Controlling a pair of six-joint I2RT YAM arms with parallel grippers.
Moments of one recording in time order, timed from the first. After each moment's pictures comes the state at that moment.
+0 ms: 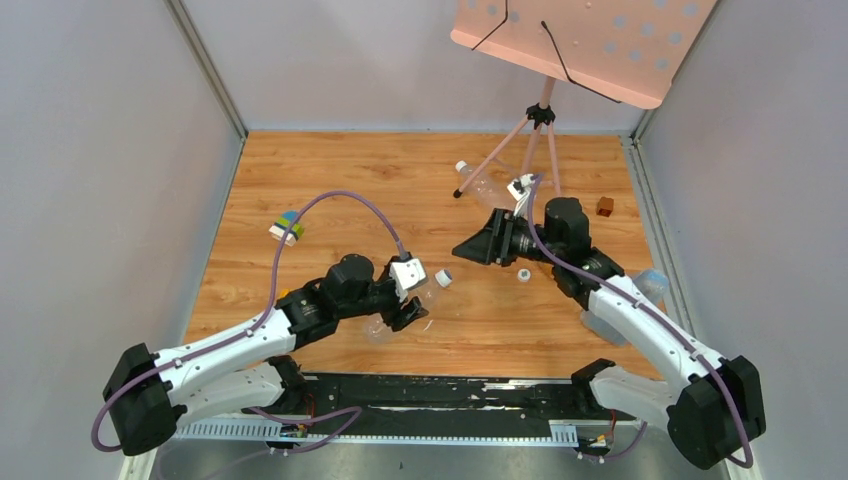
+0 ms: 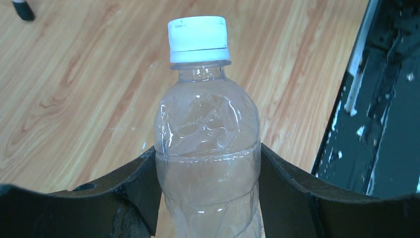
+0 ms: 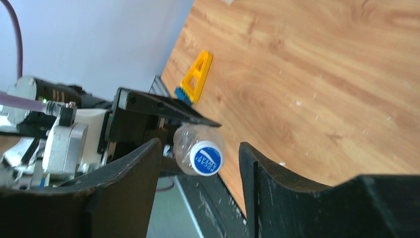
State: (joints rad) left arm -0.92 0.95 0.56 -0.04 0.21 0.10; right arm 0.49 1.07 0.75 0.06 -0.60 0.74
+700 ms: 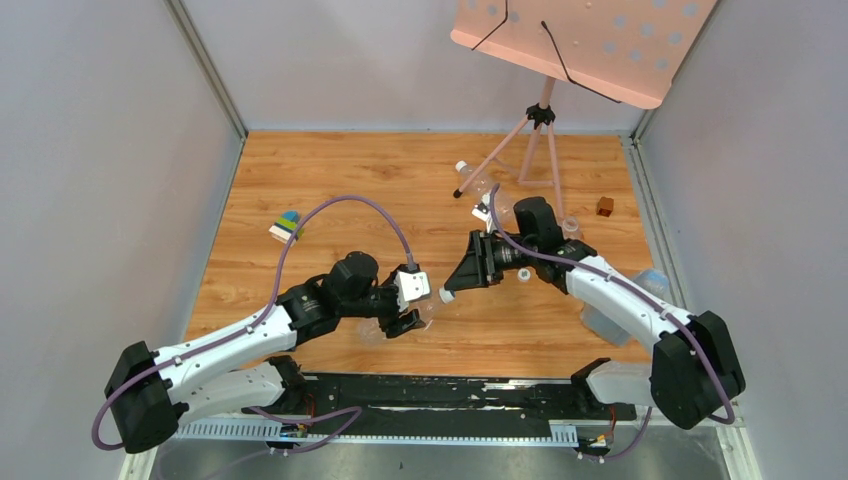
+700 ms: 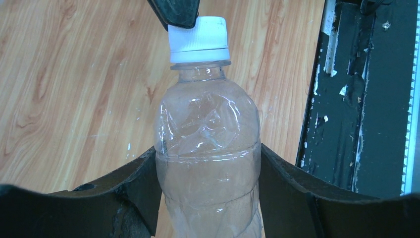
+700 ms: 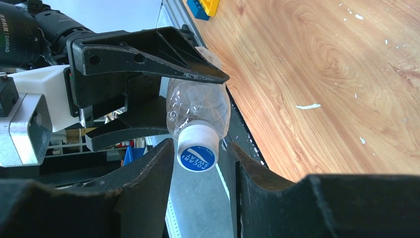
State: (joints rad) left arm -0.92 0.96 0.62 -0.21 0.35 0.28; right arm 0.51 1.27 0.81 -0.17 -0.92 0.61
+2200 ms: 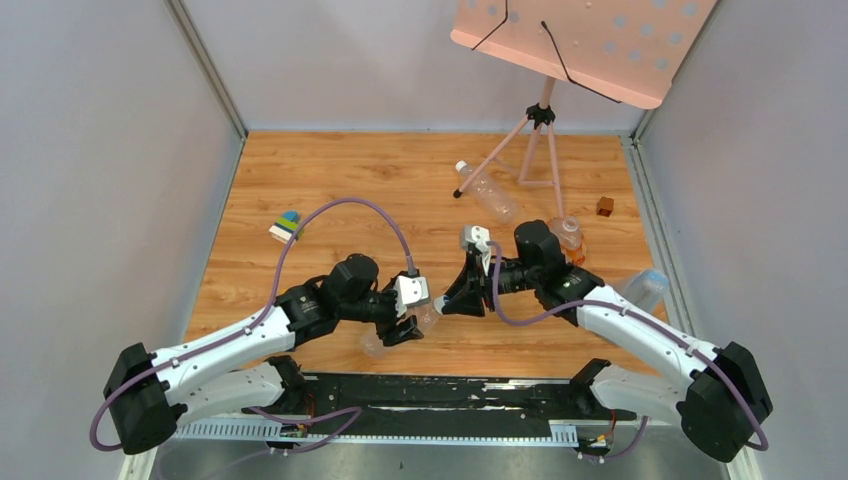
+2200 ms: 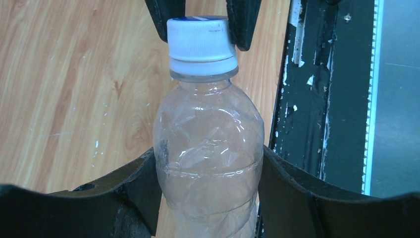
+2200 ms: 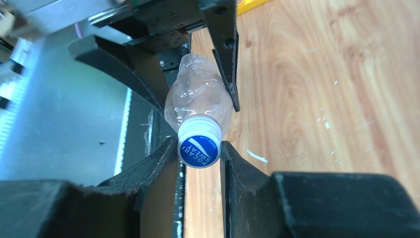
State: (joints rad) left arm -0.92 0.95 0.62 -0.27 0.43 0.24; right arm 0.68 1.10 0.69 -0.02 -0.90 0.03
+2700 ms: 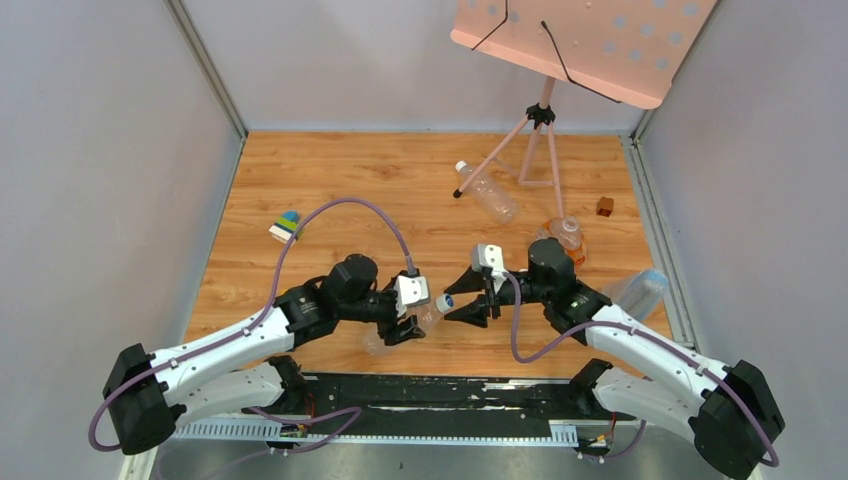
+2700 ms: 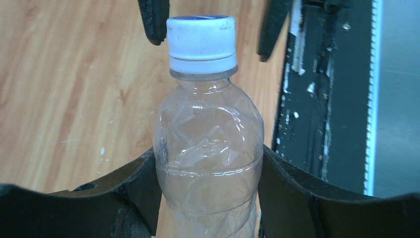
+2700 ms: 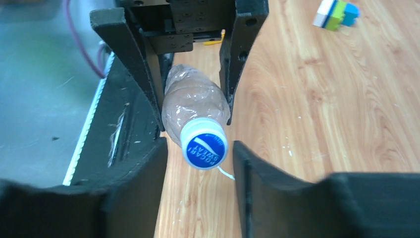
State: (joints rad) left arm -0.92 0.95 0.62 -0.26 0.45 0.24; right arm 0.71 0.98 0.55 0.17 -0.91 -0.22
